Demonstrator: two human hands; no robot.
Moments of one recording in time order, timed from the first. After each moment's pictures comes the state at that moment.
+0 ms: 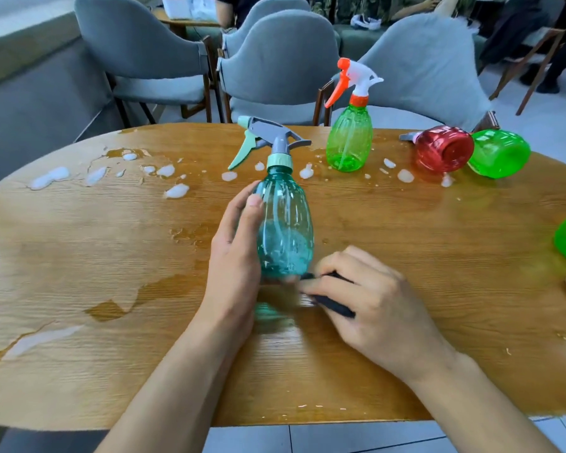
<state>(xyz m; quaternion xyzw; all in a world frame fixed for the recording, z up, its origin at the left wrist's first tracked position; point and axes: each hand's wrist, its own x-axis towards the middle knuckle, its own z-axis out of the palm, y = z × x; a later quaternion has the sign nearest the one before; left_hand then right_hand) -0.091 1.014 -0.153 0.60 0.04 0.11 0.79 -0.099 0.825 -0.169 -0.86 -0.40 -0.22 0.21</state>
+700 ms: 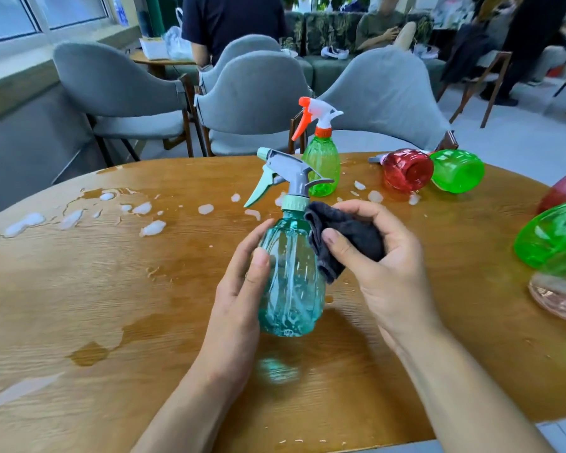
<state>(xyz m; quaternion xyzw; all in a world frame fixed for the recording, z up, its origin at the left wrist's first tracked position) -0.104 0.993 -0.157 0.63 -0.07 0.06 0.77 -0.076 0.823 -0.127 -0.67 -0.10 -0.16 0.72</state>
